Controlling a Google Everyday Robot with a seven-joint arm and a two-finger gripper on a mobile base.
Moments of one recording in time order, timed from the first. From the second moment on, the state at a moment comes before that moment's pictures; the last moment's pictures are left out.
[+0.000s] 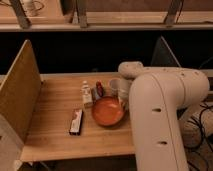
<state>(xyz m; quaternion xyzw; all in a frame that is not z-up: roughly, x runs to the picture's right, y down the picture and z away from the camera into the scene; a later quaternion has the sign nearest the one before) 0.104 0.115 0.868 -0.38 0.28 0.60 0.64</state>
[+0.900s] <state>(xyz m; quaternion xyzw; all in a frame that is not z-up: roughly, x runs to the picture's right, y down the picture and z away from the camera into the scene) 0.083 0.129 0.803 -0.42 0.24 0.58 0.66</state>
